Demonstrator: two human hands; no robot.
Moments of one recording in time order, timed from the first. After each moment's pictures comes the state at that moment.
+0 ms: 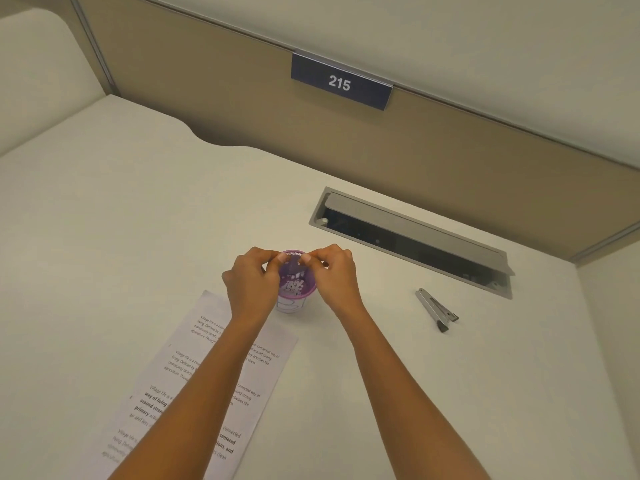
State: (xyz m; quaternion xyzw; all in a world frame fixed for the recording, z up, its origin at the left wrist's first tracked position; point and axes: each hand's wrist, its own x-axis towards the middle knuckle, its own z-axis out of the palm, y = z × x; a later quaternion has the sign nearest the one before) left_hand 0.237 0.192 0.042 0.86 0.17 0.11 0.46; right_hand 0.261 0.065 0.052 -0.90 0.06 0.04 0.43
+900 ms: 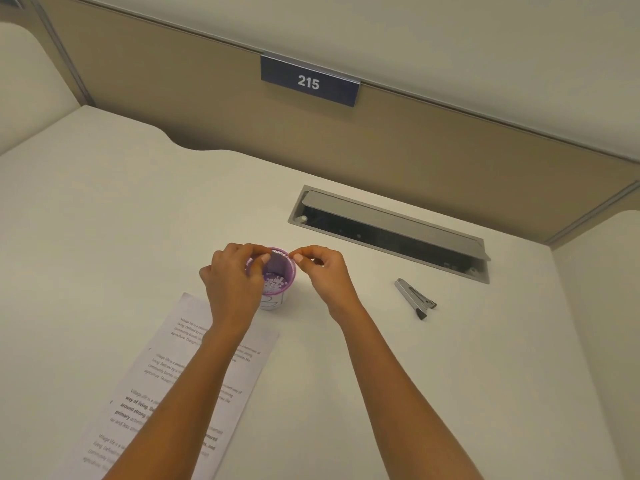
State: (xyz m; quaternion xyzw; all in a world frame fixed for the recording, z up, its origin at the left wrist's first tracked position) left_hand 0.223 0.177 0.052 0.91 0.11 0.16 0.36; right_hand 0.243 0.038 0.069 -0.81 0.09 0.09 0.57
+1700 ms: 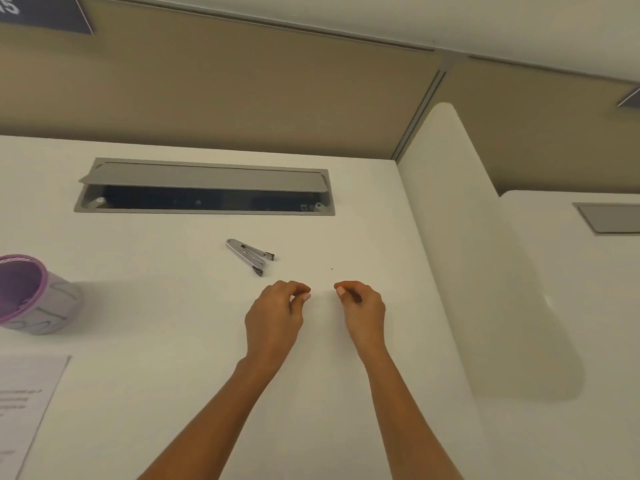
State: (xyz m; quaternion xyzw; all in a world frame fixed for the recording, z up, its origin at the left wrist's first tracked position) left_hand 0.137 -0.142 -0.013 0.92 -0.11 -0.03 0.39; right_hand 0.093 -0.282 -0.013 -0.76 0.37 -0.09 0.53
